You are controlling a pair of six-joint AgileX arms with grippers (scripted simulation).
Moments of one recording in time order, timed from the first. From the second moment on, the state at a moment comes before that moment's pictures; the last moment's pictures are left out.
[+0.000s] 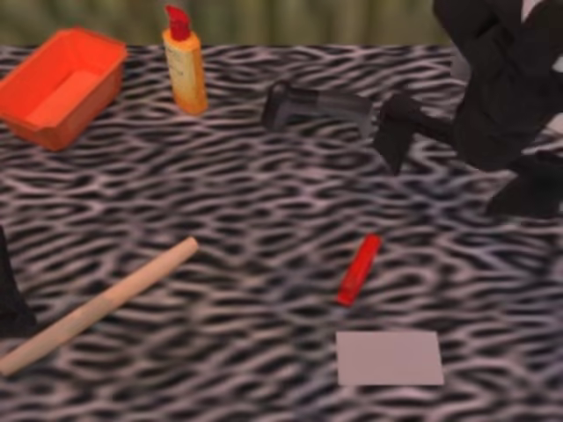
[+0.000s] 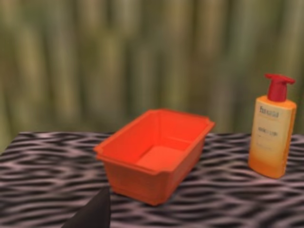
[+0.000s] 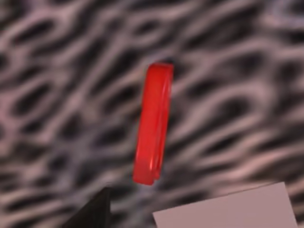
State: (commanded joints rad) left arm 0.00 0.00 0.00 0.00 0.00 0.00; right arm 0.48 1.76 1.45 -1.00 0.00 0.85
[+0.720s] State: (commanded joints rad) left arm 0.00 0.00 0.00 0.00 0.00 0.00; right arm 0.60 2.18 1.85 -1.24 0.00 1.08
